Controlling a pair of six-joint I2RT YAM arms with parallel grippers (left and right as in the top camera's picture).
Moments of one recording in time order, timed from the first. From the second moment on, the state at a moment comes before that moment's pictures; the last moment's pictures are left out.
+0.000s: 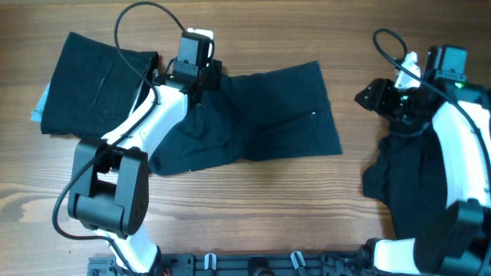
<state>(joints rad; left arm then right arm) -0.31 1.88 1.29 -0.24 -0.15 -0.11 -0.22 1.58 1.25 -0.89 -0.46 0.15</state>
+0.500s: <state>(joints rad) -0.31 1.73 1.29 -0.46 -0.15 -0.11 -0.03 1.97 1.25 -0.81 -0.32 0.16</state>
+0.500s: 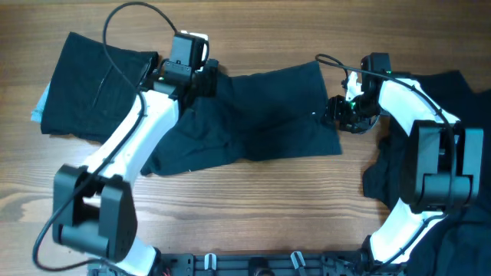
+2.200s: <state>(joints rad) -0.35 2.06 1.29 -0.12 0.01 0.15 -0.11 1.58 1.28 -1.06 -0.25 0.26</state>
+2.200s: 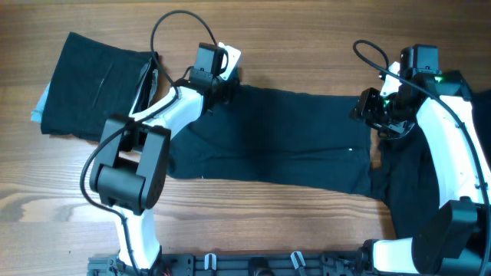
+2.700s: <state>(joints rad) -0.35 2.03 1.29 -0.11 -0.11 0.12 -0.11 1.58 1.28 -1.05 -0.26 0.26</state>
